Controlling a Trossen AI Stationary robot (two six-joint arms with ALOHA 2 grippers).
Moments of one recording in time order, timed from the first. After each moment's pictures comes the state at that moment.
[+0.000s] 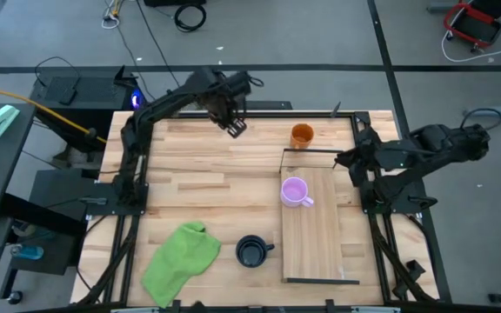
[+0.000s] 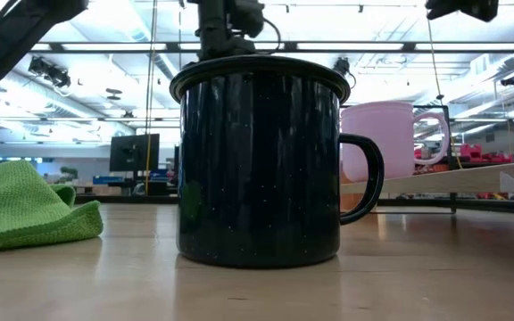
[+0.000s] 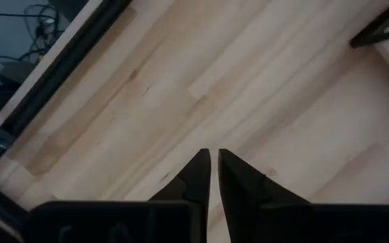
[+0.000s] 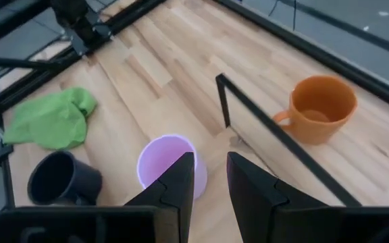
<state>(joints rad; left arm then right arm) 0.50 2.05 2.25 -1.57 -0.06 -0.28 0.31 0.81 1.17 -1.18 0.51 0.83</state>
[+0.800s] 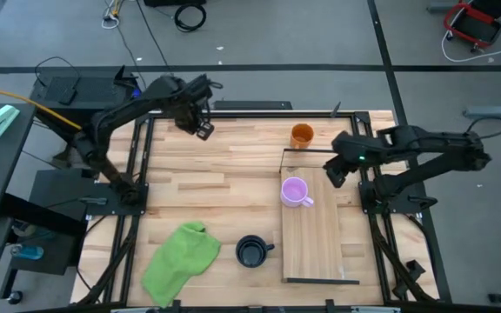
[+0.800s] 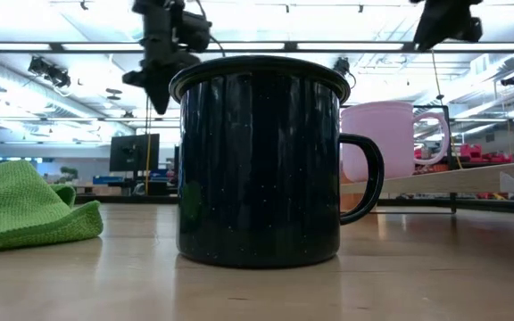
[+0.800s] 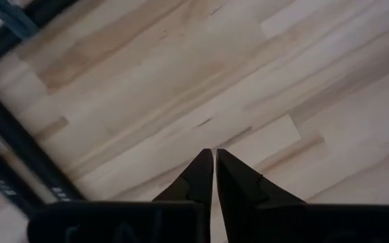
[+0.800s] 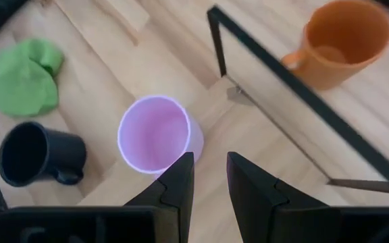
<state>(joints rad) 0.65 1.62 1.55 -1.34 -0.03 -0.36 0.06 0.98 1.16 -1.17 0.21 0.78</state>
